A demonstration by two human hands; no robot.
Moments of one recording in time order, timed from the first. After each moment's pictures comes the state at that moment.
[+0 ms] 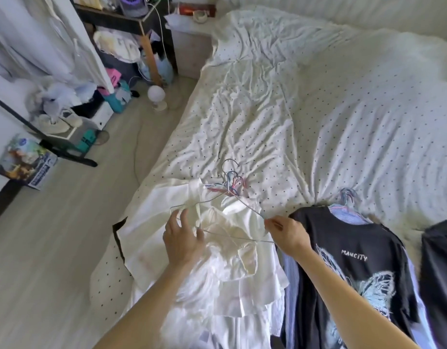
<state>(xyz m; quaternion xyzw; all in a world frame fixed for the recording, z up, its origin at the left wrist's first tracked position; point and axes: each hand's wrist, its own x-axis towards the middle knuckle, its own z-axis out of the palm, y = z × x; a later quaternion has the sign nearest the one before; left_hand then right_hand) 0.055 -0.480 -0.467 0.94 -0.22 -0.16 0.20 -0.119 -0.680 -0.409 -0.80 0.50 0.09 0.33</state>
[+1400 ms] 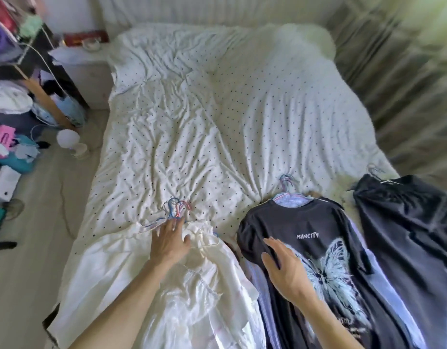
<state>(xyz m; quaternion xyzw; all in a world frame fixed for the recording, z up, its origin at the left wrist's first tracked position) 0.064 -0.639 -0.468 0.82 -0.49 -0.28 -0.03 -0.241 -0.679 -0.414 -0.74 0.58 -0.04 0.33</state>
